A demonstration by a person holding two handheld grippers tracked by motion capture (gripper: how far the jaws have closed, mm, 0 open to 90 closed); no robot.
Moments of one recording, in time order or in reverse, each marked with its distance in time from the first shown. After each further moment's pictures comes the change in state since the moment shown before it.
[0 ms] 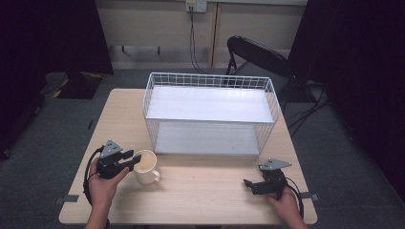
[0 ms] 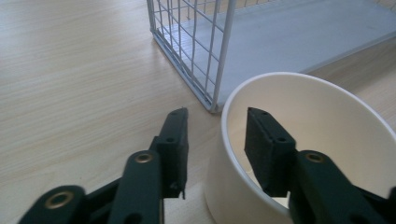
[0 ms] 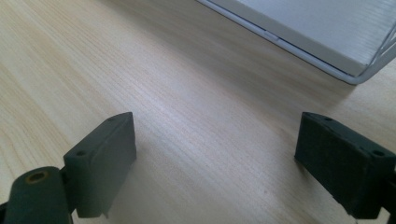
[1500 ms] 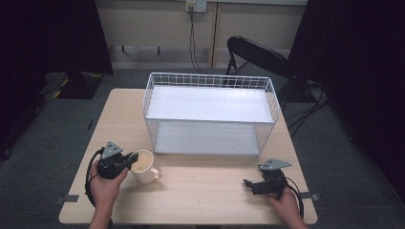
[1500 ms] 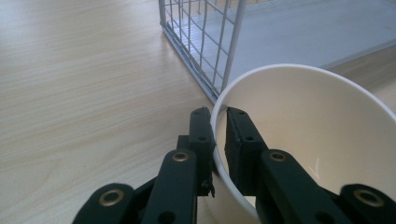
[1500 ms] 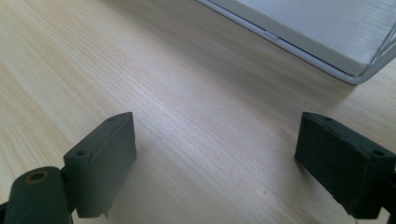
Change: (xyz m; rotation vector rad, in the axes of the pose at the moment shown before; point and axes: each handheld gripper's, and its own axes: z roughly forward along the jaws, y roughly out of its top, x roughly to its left) left arm -0.003 -0.003 0.000 0.010 0.046 -0.036; right arm 0.000 0.000 0.000 0.001 0.000 0.000
